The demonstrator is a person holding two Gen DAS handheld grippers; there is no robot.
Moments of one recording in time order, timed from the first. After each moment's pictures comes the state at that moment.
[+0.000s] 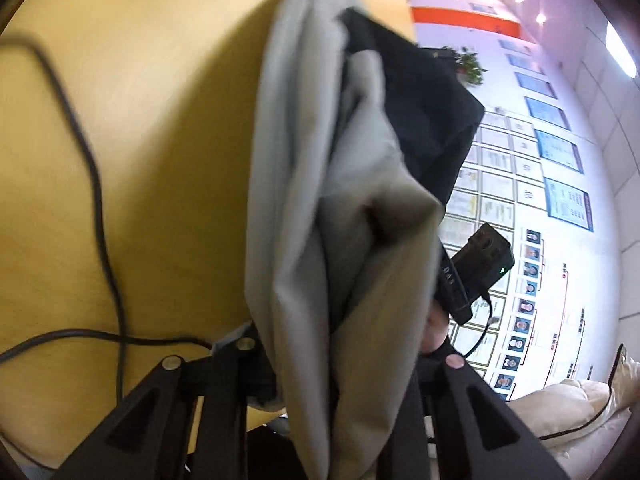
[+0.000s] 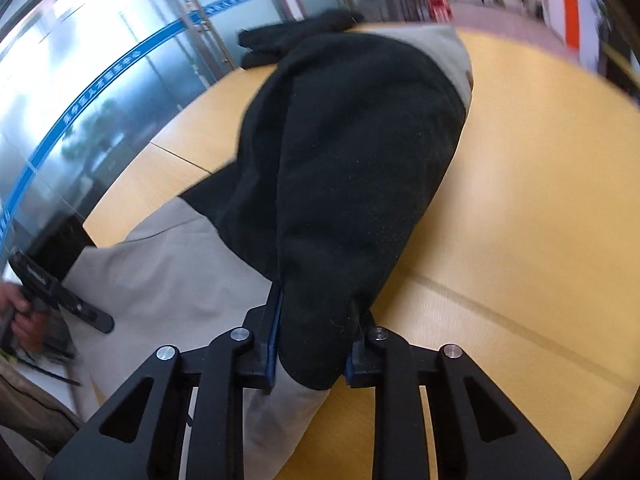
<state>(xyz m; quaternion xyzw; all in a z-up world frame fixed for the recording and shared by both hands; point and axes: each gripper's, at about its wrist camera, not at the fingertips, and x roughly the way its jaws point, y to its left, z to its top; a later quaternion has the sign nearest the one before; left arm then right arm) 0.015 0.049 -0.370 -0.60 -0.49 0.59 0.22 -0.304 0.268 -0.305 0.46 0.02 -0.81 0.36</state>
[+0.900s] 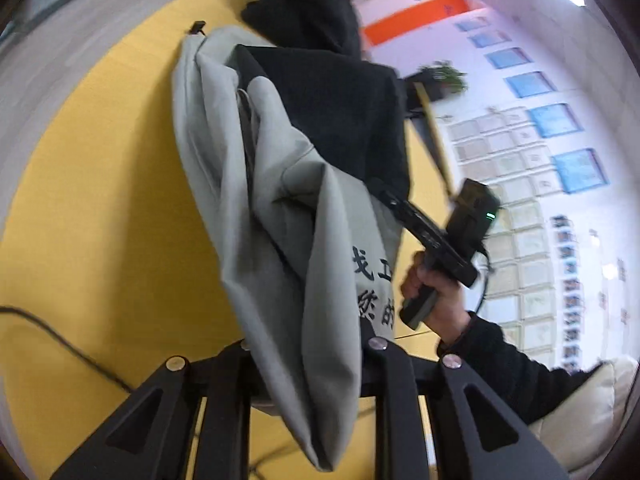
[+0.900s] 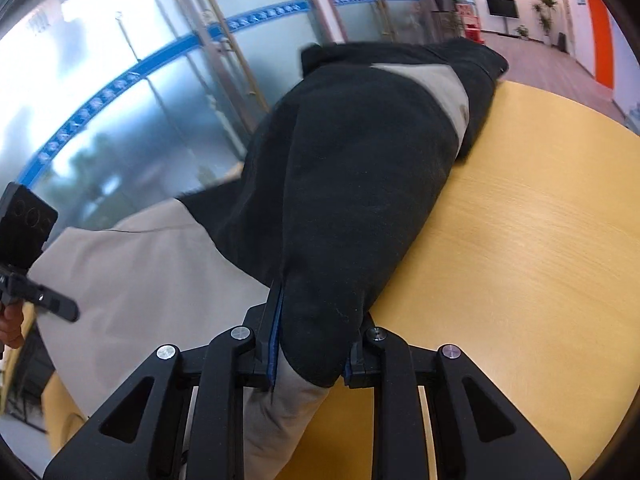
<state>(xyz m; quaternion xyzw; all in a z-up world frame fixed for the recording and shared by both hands) -0.212 -0.416 -0.333 -0.55 -0.34 0.72 0.25 -0.567 -0.170 -0.346 0.41 -0.01 -0.83 0.37</state>
